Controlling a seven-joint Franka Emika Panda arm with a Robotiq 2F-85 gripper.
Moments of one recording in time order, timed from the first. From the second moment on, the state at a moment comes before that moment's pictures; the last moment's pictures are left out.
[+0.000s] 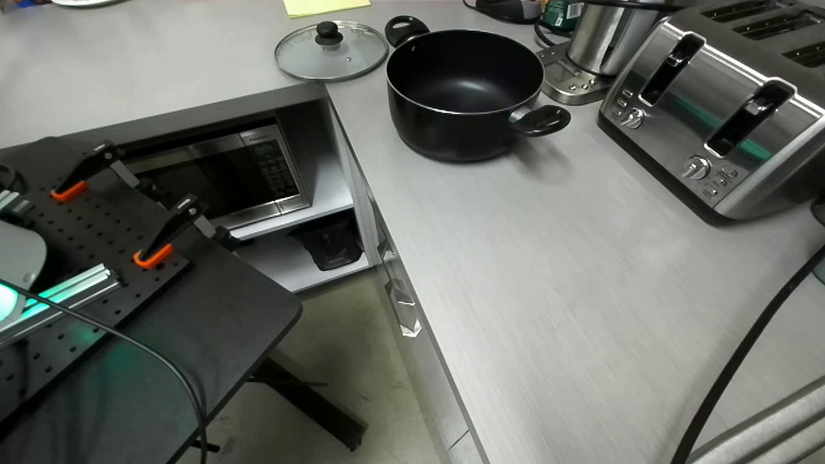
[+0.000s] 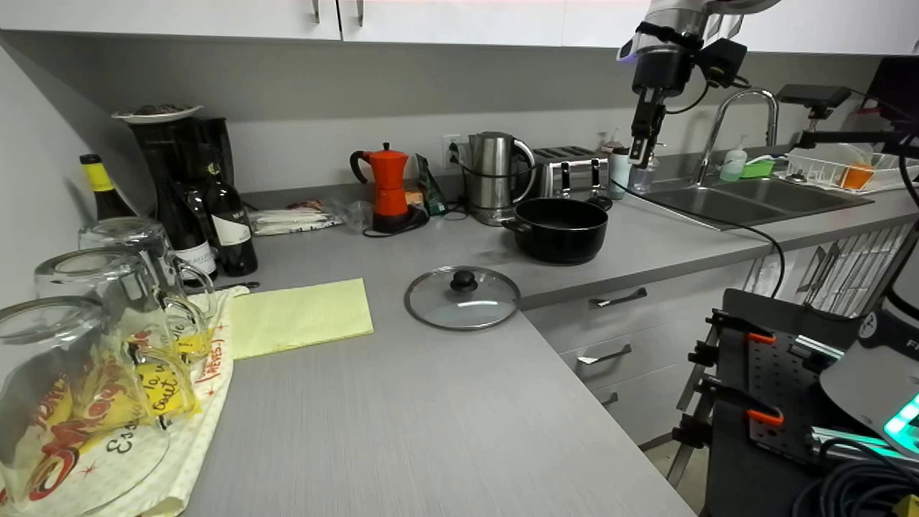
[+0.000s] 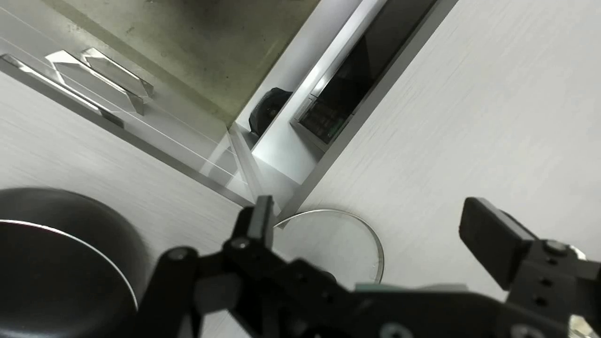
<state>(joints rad) 0.02 -0.45 -0.27 -2.53 0.15 2.06 -0.33</state>
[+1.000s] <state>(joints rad) -0.01 -0.07 -0.05 -2.28 0.05 2.18 0.12</state>
